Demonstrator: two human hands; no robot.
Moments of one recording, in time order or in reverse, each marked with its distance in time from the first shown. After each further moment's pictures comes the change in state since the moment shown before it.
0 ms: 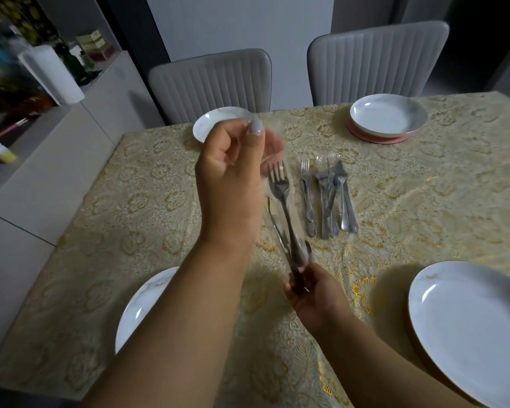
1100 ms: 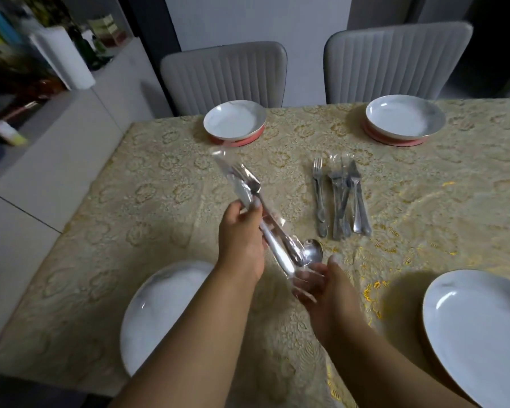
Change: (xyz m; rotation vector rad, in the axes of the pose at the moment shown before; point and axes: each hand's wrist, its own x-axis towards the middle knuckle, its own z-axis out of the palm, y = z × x) left_hand -0.016 -0.099 -0.056 -0.024 0.232 -0.642; right_hand -0.012 0.008 0.006 -0.245 0.018 -0.194
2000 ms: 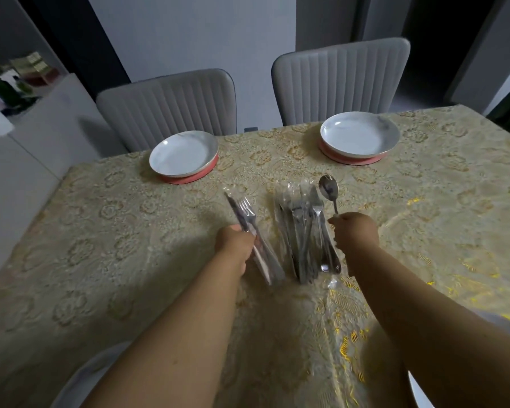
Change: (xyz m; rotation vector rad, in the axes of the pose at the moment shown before) left_hand 0.144 -0.057 0.086 0.570 0.037 -0.141; right_hand 0.178 -0.153 -0.032 -0.984 0.373 -0.406
